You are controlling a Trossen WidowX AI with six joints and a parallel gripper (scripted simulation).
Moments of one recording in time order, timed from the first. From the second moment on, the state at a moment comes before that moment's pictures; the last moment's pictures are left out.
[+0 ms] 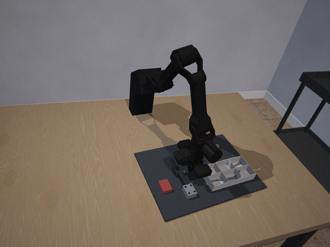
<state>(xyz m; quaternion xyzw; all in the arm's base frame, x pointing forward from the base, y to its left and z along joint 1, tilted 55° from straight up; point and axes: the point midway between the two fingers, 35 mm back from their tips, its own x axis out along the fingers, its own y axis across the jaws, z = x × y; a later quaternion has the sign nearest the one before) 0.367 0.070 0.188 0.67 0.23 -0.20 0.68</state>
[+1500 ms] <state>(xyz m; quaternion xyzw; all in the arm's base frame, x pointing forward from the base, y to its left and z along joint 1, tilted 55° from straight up) 0.368 0.064 0.188 0.67 0.23 -0.20 0.68</state>
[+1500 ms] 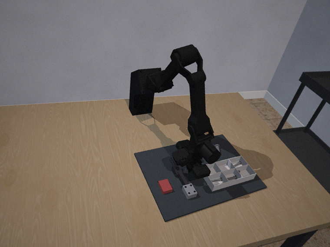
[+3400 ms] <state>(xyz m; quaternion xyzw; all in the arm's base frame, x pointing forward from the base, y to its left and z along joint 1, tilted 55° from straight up) 0.367 0.063 0.188 0.67 0.24 -0.19 0.68</state>
